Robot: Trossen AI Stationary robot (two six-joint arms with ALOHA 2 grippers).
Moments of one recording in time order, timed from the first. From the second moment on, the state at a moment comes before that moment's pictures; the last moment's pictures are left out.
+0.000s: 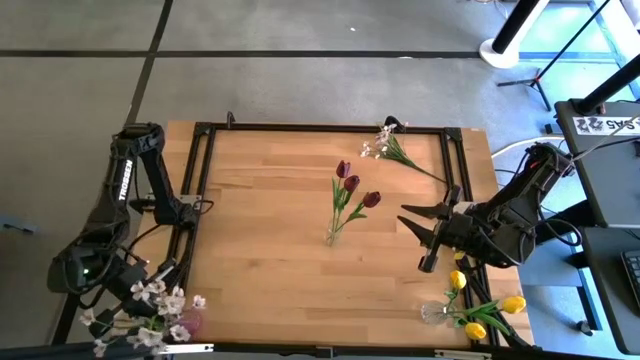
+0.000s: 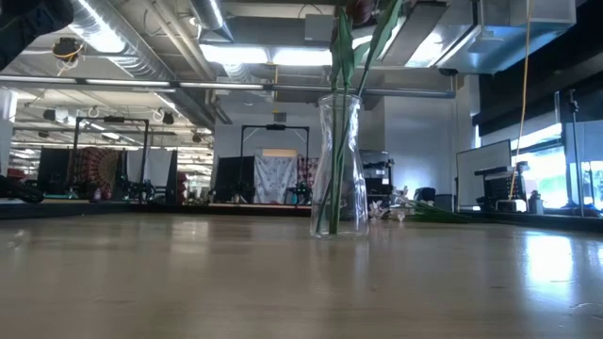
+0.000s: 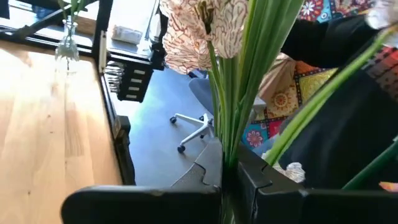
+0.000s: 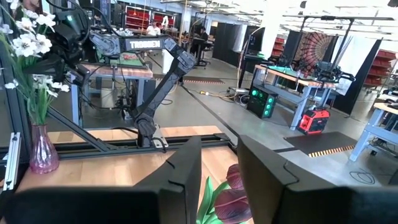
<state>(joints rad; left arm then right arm) -1.57 1.00 0.88 -0.16 -0.96 -0.72 0.84 1.12 1.12 -0.05 1.22 -0.07</state>
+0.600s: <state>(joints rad) -1.62 1.05 0.88 -0.17 -1.20 -0.76 0.84 1.12 1.12 -0.06 1.26 -0.08</state>
